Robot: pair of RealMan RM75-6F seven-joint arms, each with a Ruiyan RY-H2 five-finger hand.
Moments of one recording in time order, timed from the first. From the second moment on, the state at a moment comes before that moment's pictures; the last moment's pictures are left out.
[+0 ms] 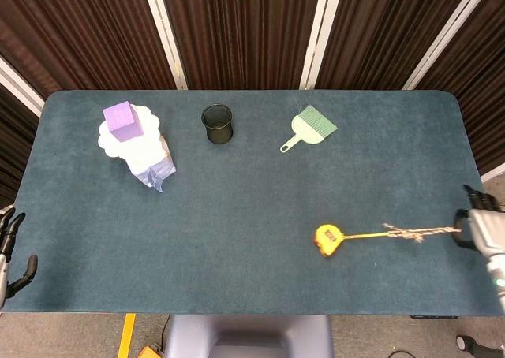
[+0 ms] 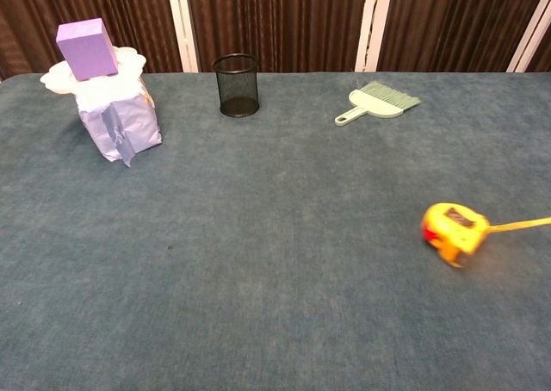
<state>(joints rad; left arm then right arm) -0.02 -1.11 -0.07 -1.60 1.56 1.64 0.03 0.31 -1.16 -0.05 -1.15 -1.21 1.10 0.21</state>
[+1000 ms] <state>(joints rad) -0.02 -1.10 -0.07 -1.60 1.54 1.63 0.02 0.20 -1.13 0.00 -1.63 -1.48 1.47 -0.06</state>
